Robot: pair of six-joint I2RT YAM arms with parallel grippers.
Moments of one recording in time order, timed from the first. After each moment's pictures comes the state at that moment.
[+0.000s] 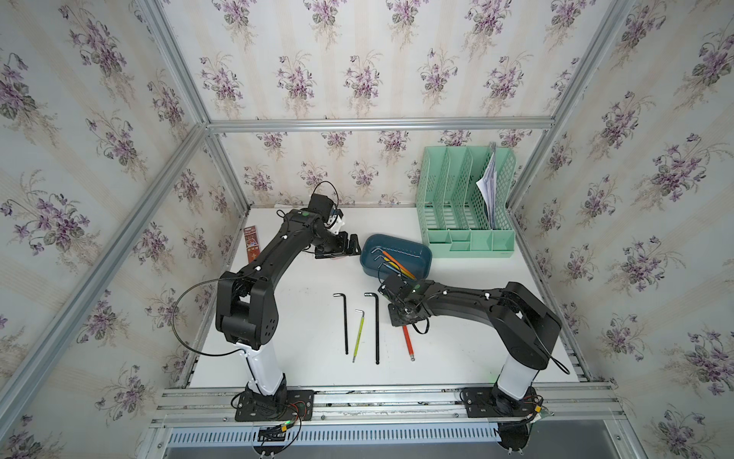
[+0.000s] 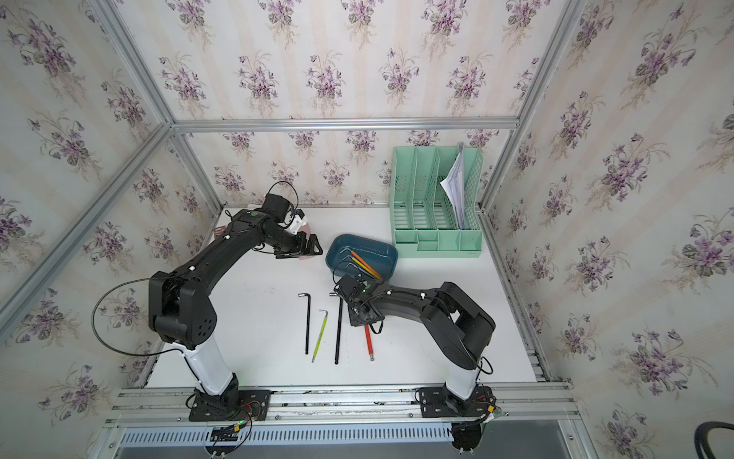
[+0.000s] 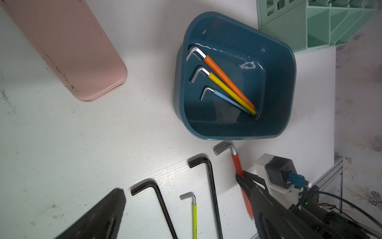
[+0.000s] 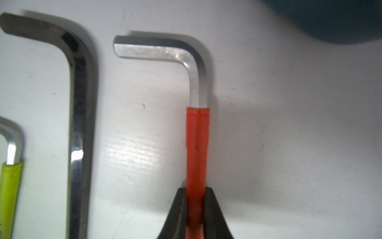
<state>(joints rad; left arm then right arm) -0.27 1.83 1.62 -0.96 0.38 -0.21 0.91 1.77 1.03 -0.64 0.17 0.67</state>
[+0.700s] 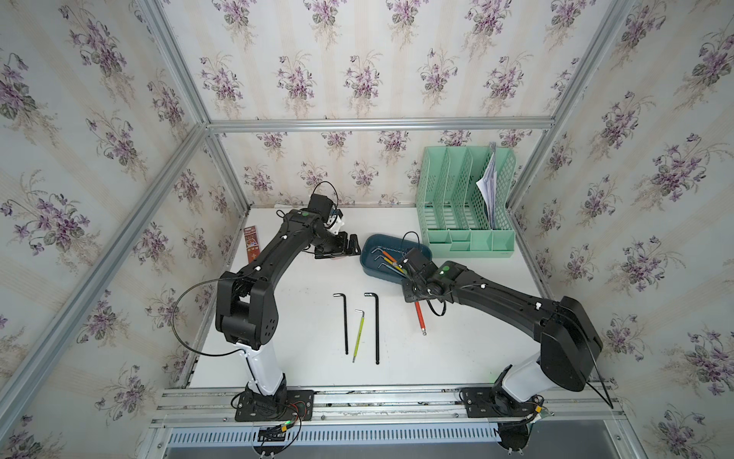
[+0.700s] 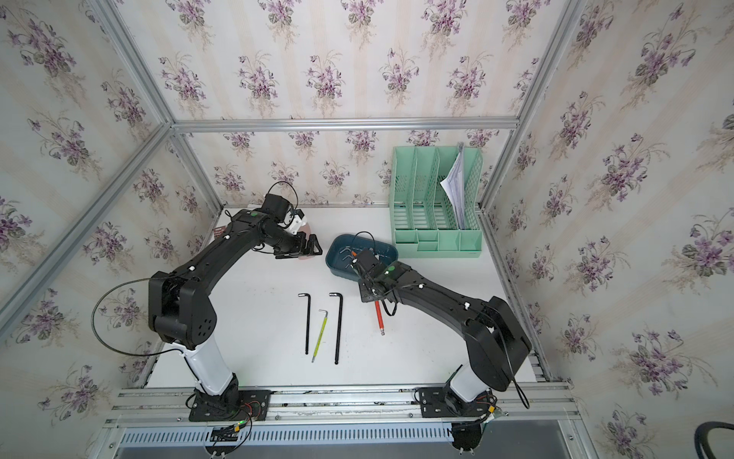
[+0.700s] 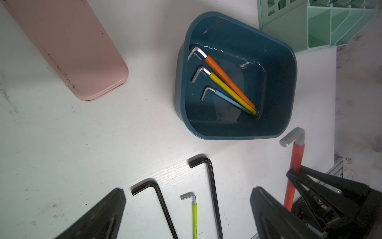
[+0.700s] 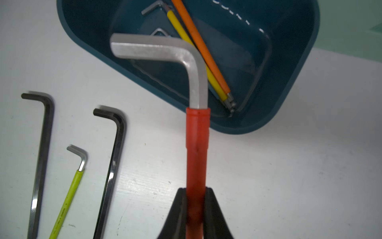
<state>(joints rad) -0.27 1.83 1.62 -0.96 0.38 -0.21 0.77 1.57 1.16 -0.73 0.24 0.47</state>
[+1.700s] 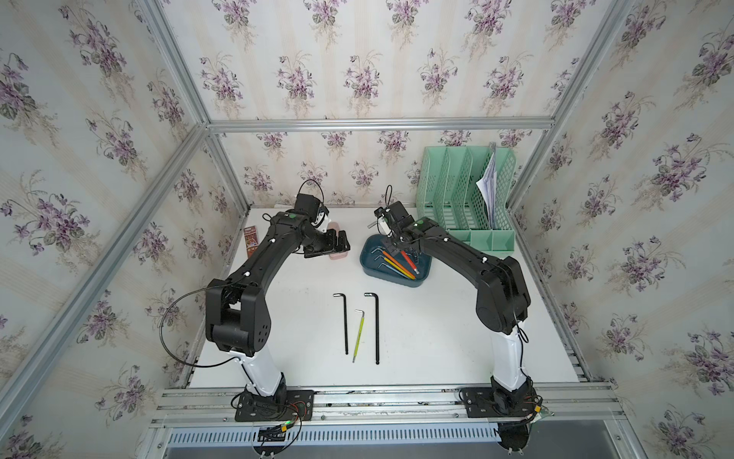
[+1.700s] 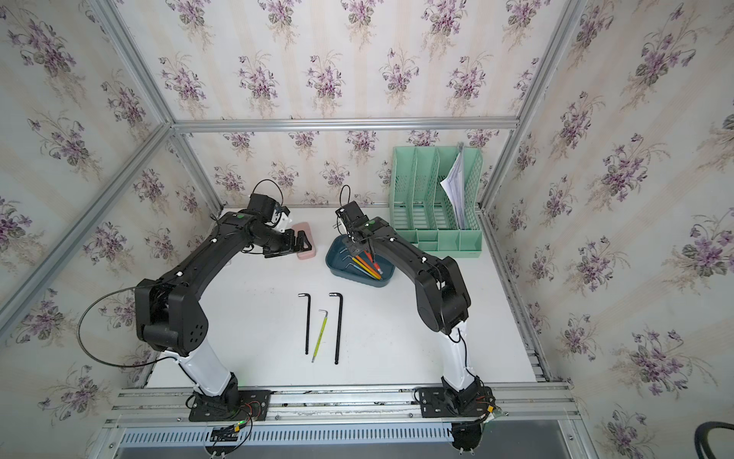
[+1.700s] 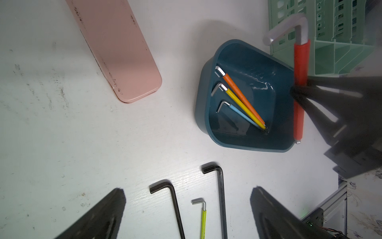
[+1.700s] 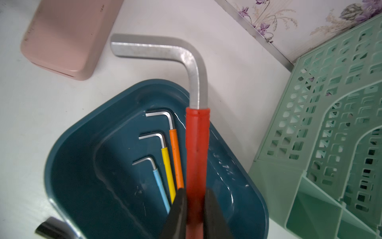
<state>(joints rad) -0.19 1.76 1.55 -0.90 0.34 -0.24 0.64 2.09 1.81 -0.70 0.26 -0.12</state>
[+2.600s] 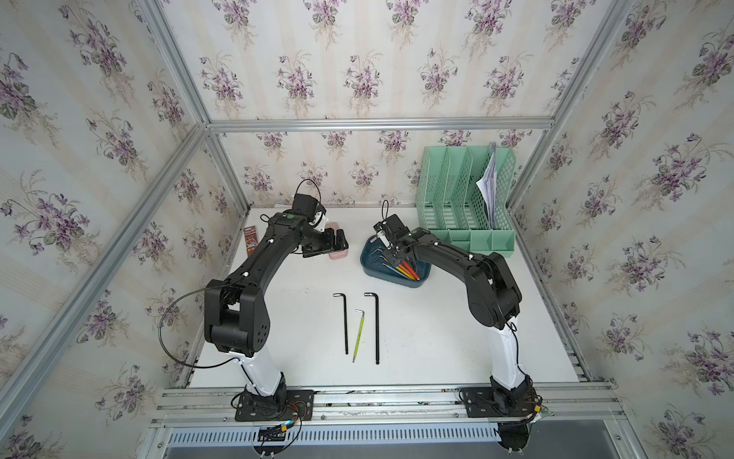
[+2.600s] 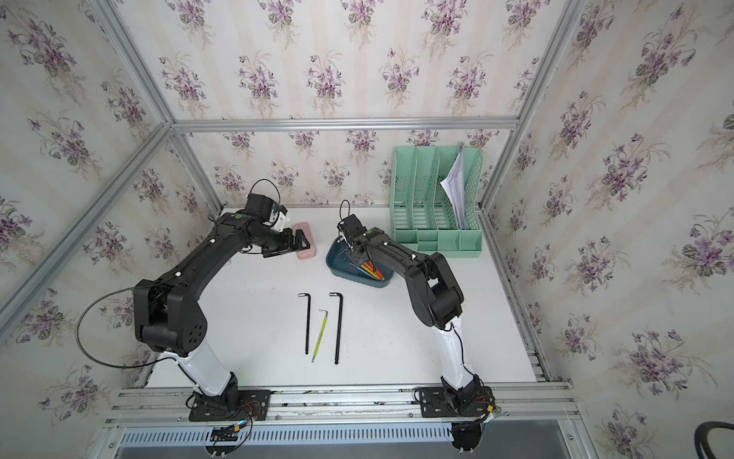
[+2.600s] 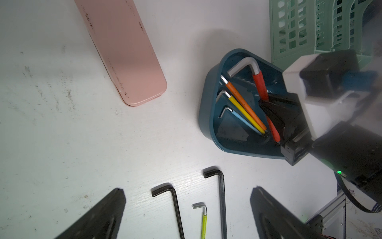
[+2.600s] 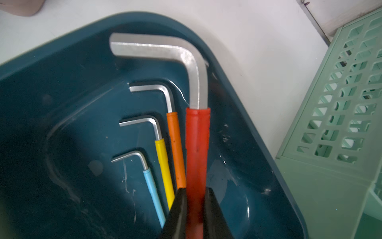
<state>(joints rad) -0.18 1.75 1.54 -0.87 0.34 -0.26 0.64 2.14 1.69 -0.64 0.27 -0.14</state>
